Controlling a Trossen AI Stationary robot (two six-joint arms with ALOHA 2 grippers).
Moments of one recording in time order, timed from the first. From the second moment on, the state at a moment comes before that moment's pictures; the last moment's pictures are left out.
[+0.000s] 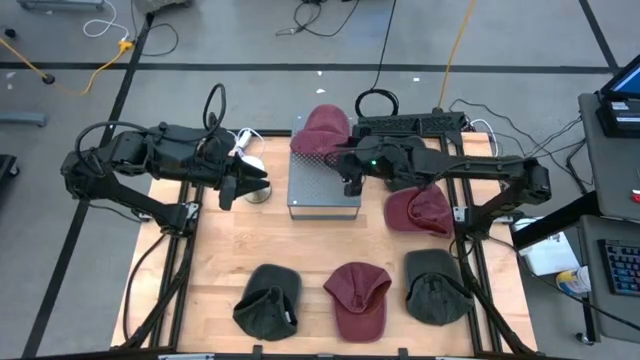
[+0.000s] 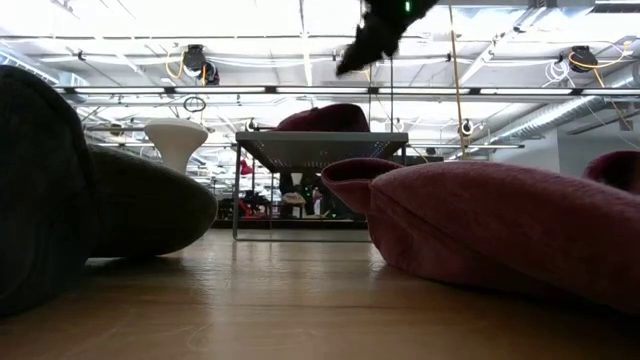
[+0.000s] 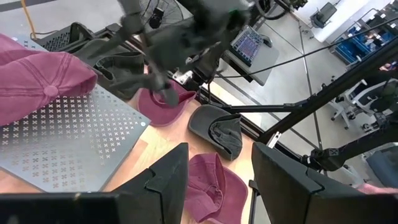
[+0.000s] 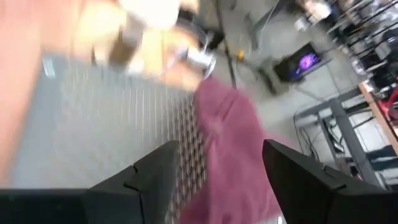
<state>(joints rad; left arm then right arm) -0.09 1.16 1.64 -0.86 -0.11 -0.66 -0.15 1.50 1.32 -0.35 0.37 -0.49</state>
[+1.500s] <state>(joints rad) -0.09 1.16 1.64 -0.86 -0.14 -0.68 0.27 1.35 1.23 -1.34 0.12 0.51</state>
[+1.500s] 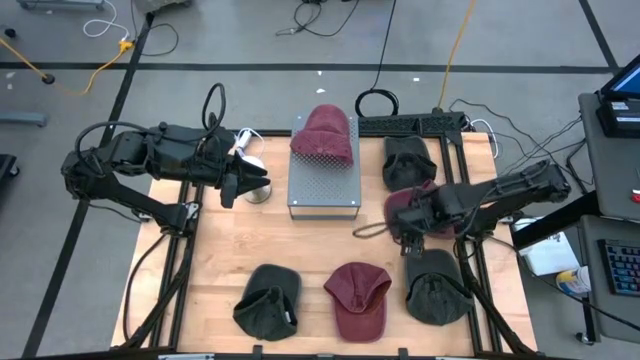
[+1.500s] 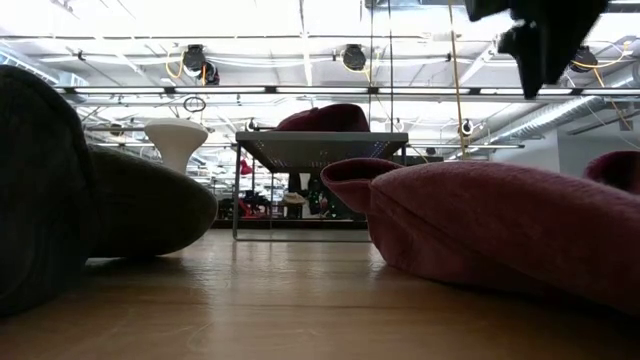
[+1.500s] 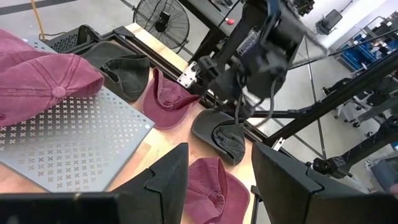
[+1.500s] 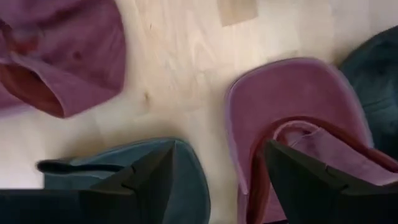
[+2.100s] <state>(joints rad) -0.09 1.16 1.64 -0.86 -0.13 -0.65 0.41 1.37 0.79 -1.05 0.41 0.57</state>
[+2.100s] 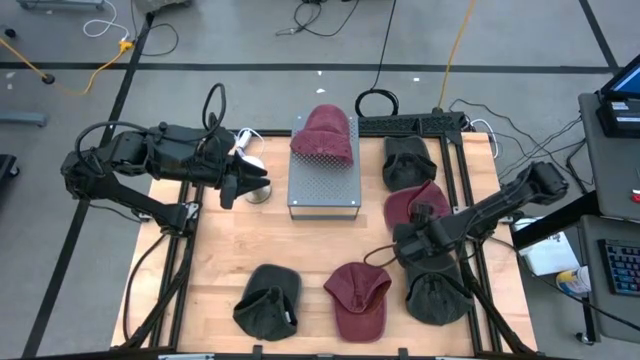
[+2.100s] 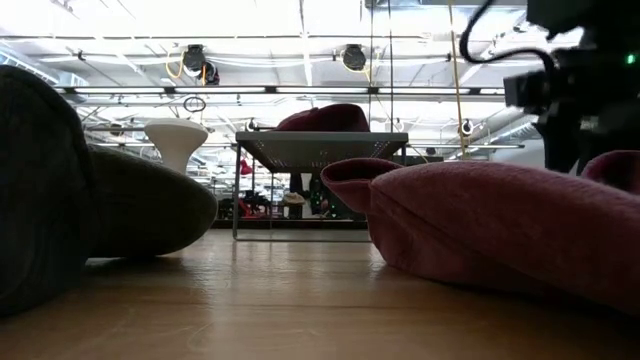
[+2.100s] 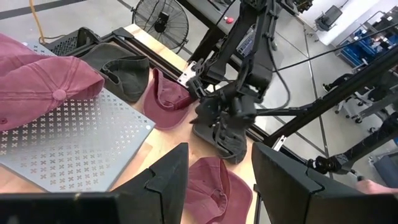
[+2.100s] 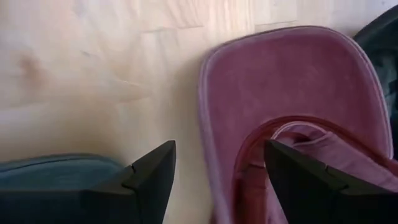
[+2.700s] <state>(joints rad) -0.09 1.16 1.64 -0.87 -0.12 -0.63 0.41 1.41 0.69 -0.91 0.47 0.48</state>
